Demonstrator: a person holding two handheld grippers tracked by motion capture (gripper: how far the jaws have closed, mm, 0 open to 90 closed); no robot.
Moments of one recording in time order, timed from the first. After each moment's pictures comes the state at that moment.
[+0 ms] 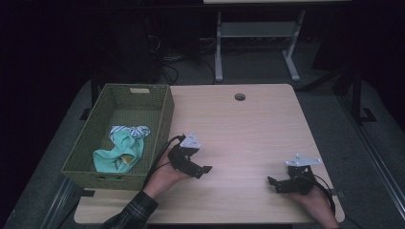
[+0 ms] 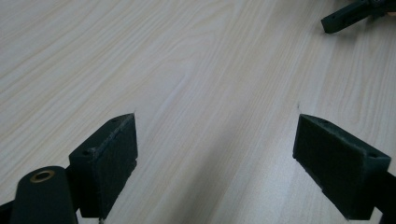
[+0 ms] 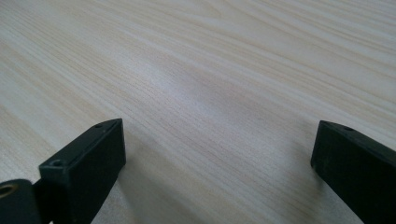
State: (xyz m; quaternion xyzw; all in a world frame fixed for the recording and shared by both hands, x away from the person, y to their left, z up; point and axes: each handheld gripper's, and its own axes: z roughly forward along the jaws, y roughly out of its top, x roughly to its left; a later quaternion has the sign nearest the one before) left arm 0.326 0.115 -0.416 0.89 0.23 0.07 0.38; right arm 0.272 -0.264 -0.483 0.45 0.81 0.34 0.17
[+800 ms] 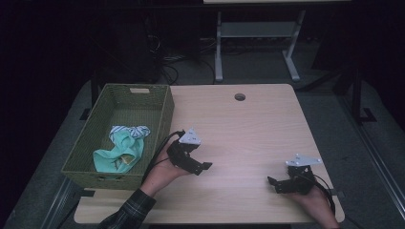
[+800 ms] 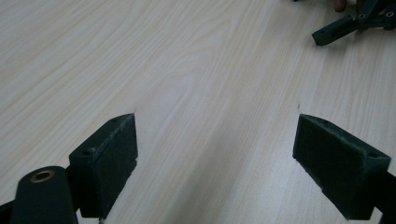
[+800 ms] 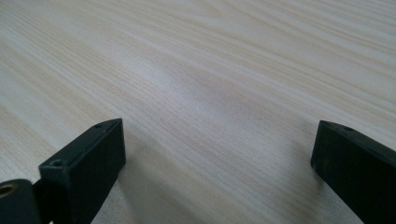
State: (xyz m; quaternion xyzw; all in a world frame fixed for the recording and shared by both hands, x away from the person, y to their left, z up) left arm 0.329 0.114 -0.397 0.89 0.22 0.07 0.38; right arm 0.272 -0.263 -0.483 0.45 0.81 0.34 0.17
